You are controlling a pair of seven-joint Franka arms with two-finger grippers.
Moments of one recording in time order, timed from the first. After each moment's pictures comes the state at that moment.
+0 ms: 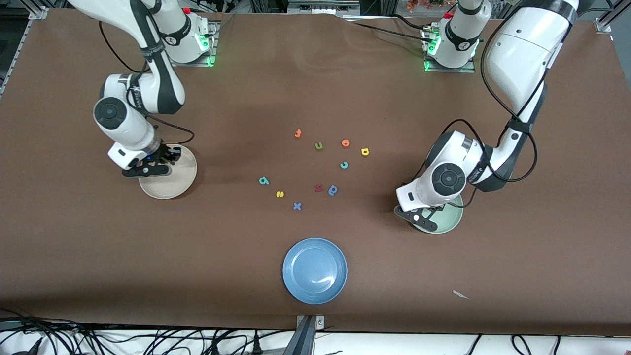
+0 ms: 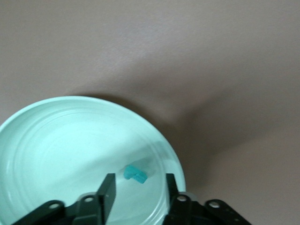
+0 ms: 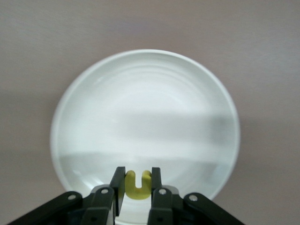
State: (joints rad) left arm -0.04 0.70 -0.35 -1.64 0.31 2.14 -0.04; right arm 0.66 0.27 -0.57 -2.33 0.05 2.52 -0.08
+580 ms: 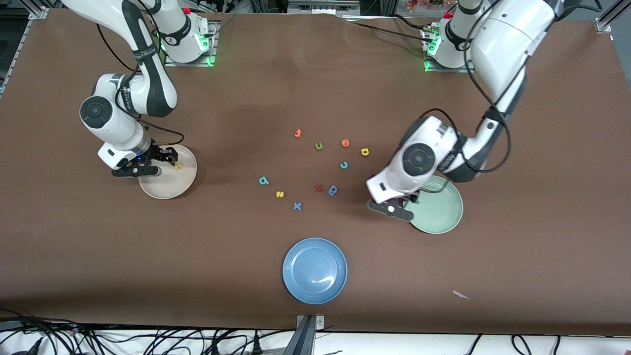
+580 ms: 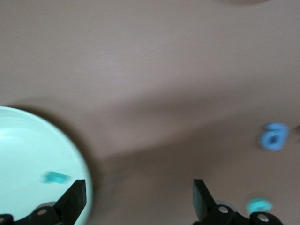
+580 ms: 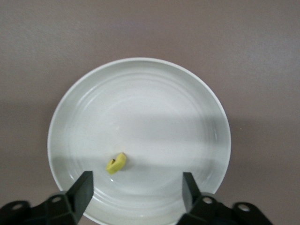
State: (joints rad) left arm -0.13 0.69 -0.44 -1.60 0.31 2.16 -0.41; right arm 0.66 0.27 -0.57 -2.30 0.13 2.50 -0.09
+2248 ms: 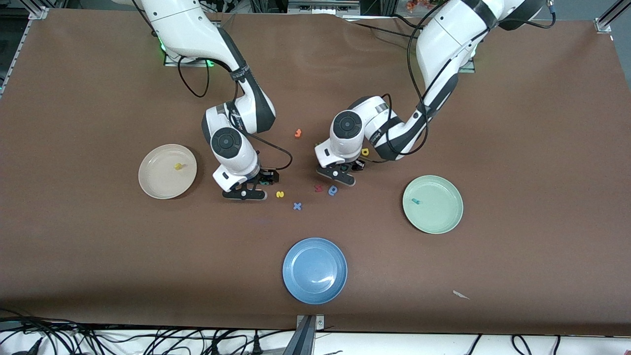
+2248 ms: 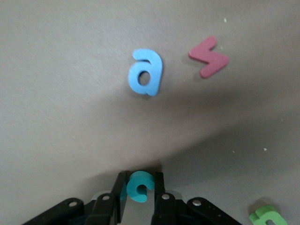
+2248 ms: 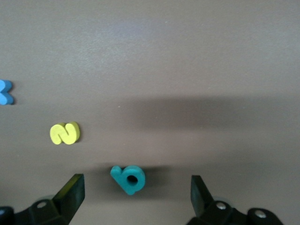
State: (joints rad) left arm -0.32 0.75 -0.42 -1.70 0.36 2.28 -0.51; right arm 0.74 0.65 -0.22 -1.77 0.24 2.38 0.41
